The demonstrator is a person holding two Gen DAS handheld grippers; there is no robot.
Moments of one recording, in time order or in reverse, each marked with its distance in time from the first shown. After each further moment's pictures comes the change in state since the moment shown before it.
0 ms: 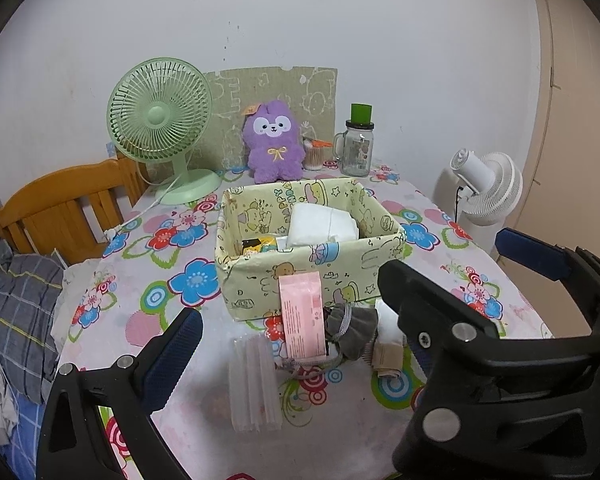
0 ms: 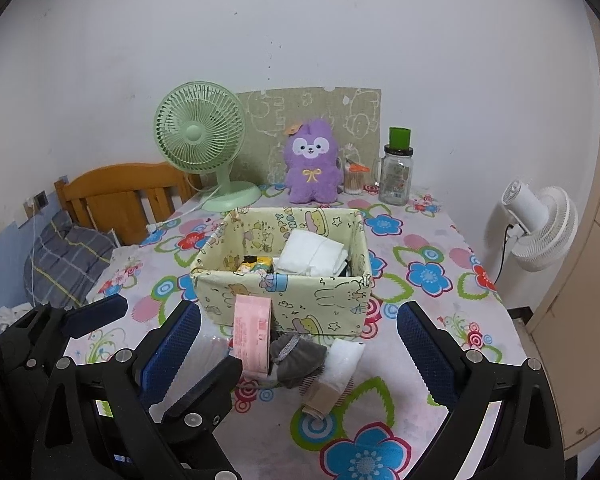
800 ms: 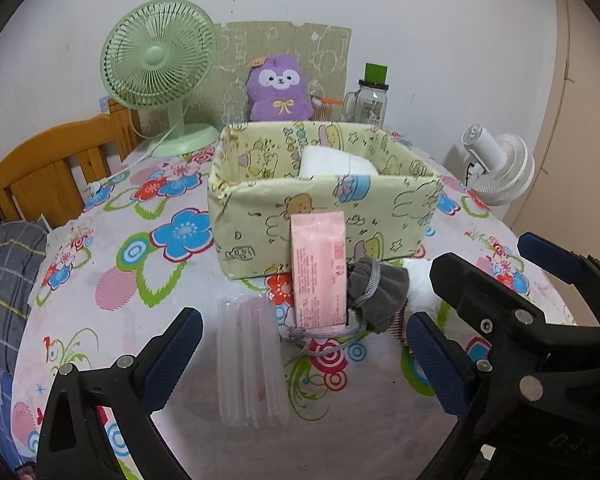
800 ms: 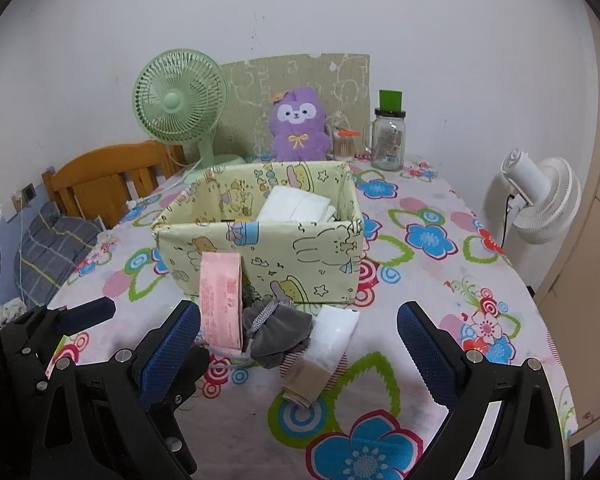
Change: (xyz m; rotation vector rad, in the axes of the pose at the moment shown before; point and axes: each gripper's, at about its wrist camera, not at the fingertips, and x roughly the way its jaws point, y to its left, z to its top) left arm 0.053 0.017 -0.034 -0.047 0.098 -0.018; right arm 0.045 -0.016 -0.040 0.027 0.056 -0.017
